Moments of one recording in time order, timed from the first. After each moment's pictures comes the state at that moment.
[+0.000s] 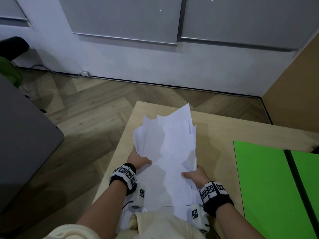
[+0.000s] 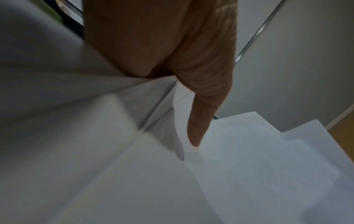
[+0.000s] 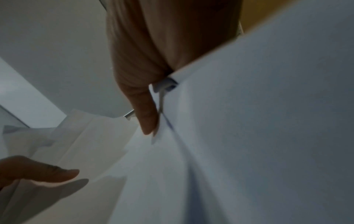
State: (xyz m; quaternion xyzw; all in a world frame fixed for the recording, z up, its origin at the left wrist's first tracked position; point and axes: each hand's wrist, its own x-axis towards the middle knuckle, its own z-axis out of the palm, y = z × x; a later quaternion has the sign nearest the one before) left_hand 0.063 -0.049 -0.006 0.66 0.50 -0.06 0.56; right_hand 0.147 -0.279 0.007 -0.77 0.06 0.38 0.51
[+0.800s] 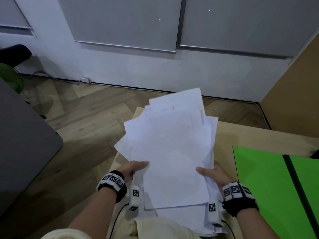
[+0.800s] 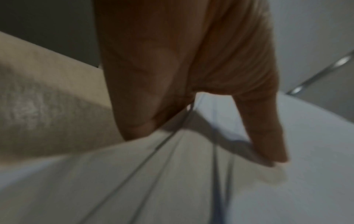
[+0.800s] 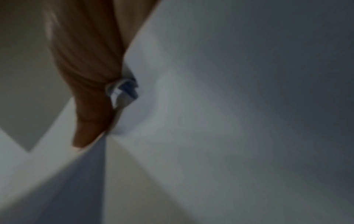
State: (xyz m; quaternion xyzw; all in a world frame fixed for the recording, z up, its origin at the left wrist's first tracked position) left_hand 0.038 -0.016 -0.014 0.54 0.40 -0.17 0.72; right_hand 0.170 -0.313 0.064 -0.73 0.00 0.34 0.59
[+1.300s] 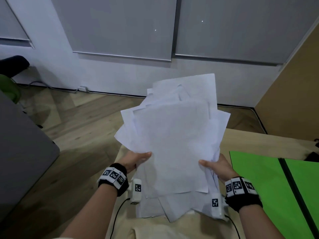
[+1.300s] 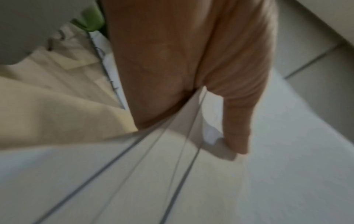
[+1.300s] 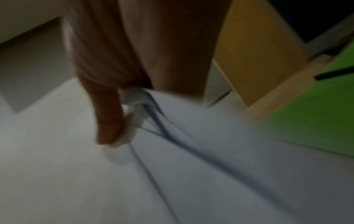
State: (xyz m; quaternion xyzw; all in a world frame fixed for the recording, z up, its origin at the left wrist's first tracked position) left_hand 0.077 -0.028 0.057 0.56 0.28 -0.01 0.78; right_hand 0.202 -0.313 0.082 -0.74 -0.04 0.26 0.62
